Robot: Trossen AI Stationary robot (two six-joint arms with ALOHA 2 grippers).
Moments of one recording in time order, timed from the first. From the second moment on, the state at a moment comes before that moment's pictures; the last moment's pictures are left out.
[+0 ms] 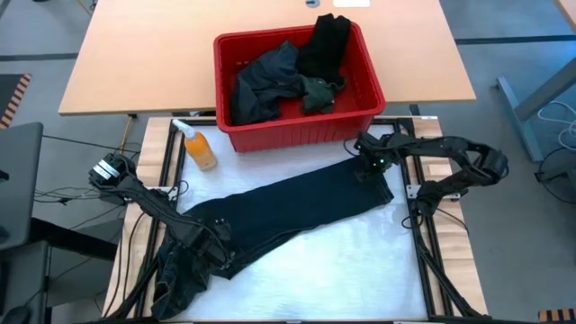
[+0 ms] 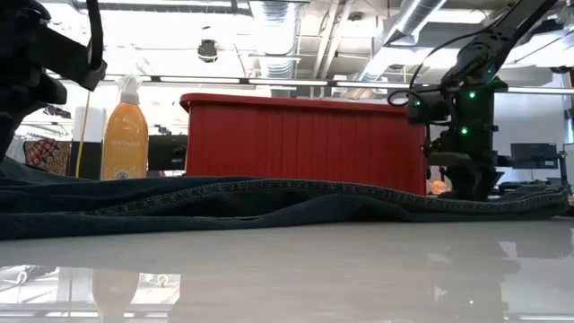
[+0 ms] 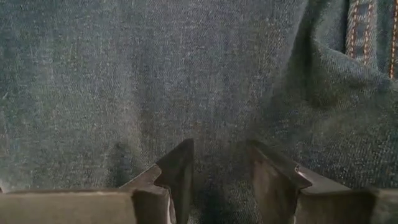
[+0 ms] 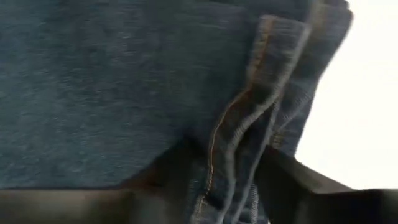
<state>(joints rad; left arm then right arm) -0.59 1.54 0.95 -1.01 -0.05 -0.98 -0.64 1.42 0.63 -0.68 0.10 0.37</state>
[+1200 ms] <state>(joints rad) -0.60 1.54 0.95 -1.00 -0.03 -0.98 -0.59 1.43 0.75 -0.86 0.32 0.36</state>
